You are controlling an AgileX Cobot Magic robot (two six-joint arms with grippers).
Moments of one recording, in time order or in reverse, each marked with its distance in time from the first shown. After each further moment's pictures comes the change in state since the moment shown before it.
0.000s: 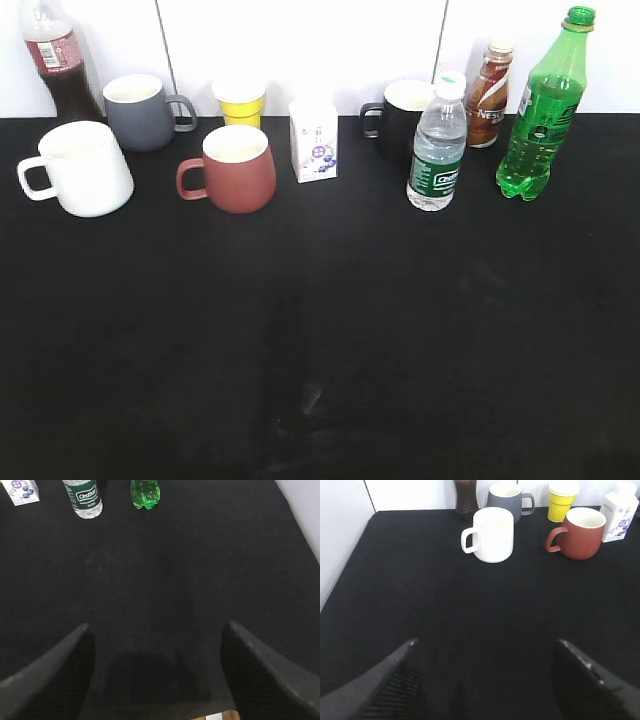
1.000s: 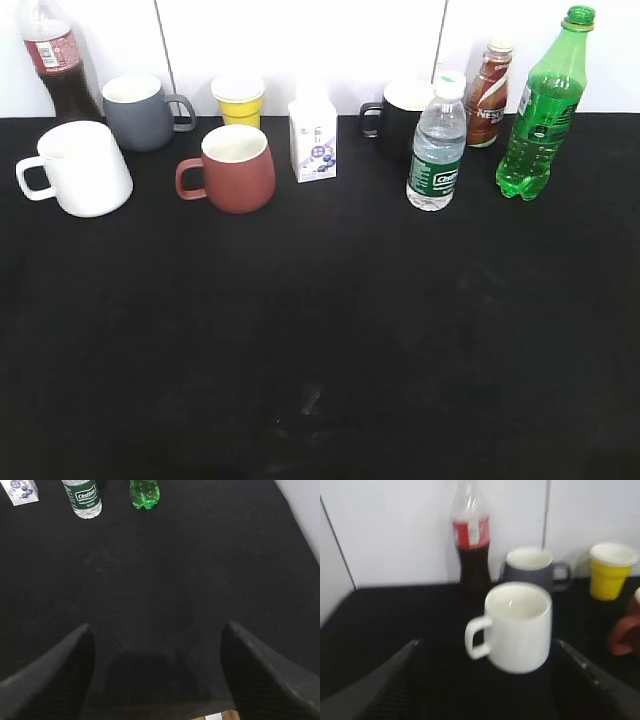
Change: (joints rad) left arm 0.000 1.385 0.291 0.009 -1.876 0.000; right arm 0.000 0.000 0.000 0.000 0.000 0.000
